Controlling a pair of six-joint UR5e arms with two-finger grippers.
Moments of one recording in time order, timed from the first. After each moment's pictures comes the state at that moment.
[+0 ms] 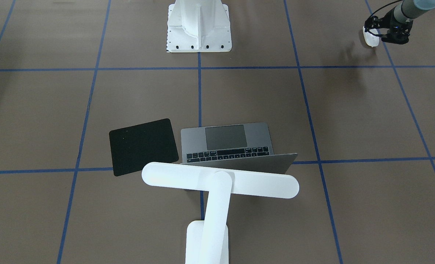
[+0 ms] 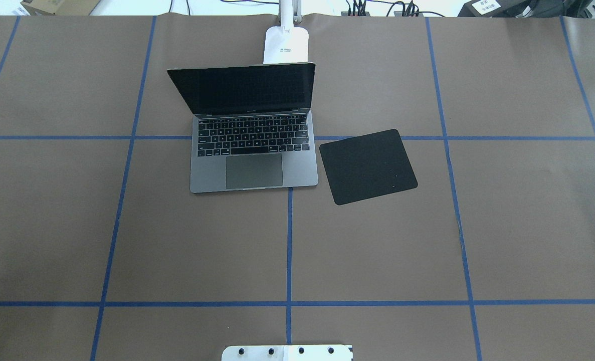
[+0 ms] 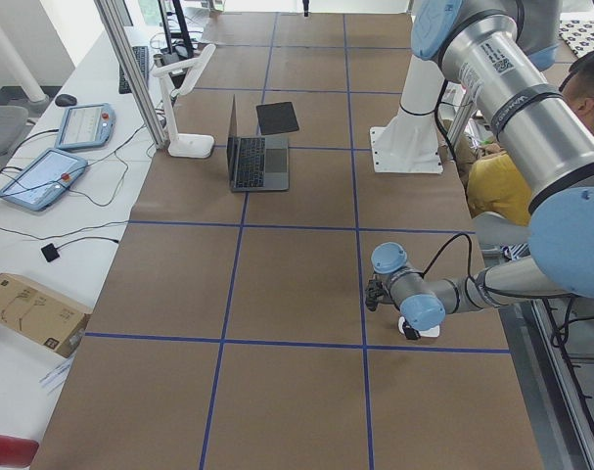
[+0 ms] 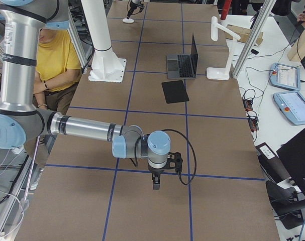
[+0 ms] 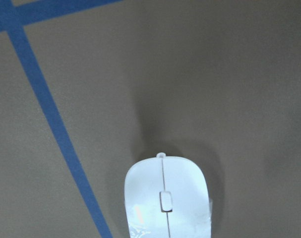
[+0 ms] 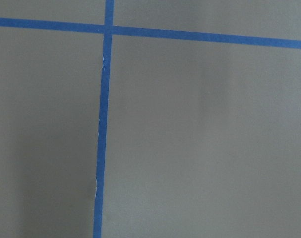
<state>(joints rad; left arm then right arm) -0.34 -0.87 -1.79 -2.55 -2.21 -1.01 1.53 -1.75 1.62 -1.42 2.27 -0.01</state>
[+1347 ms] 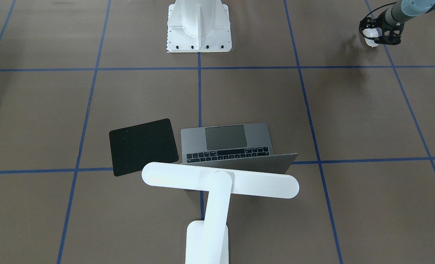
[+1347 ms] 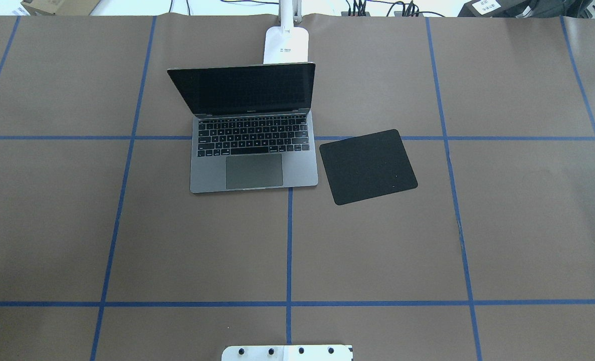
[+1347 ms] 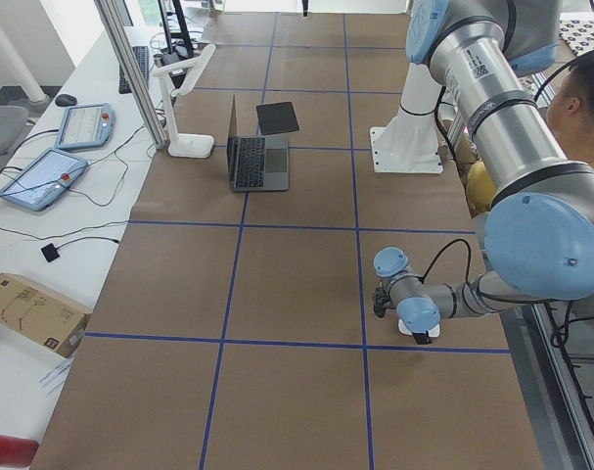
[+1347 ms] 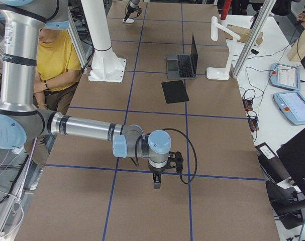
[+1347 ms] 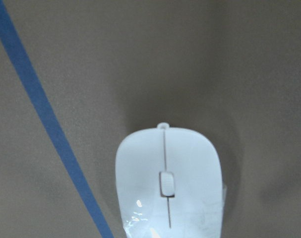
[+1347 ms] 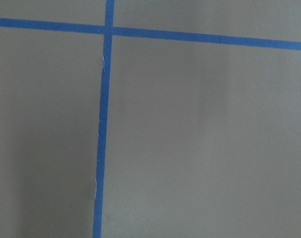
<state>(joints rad) -0.24 -0.89 -1.74 -2.55 -2.21 -1.09 1.53 -1.74 1.62 -1.42 2.27 -0.01</state>
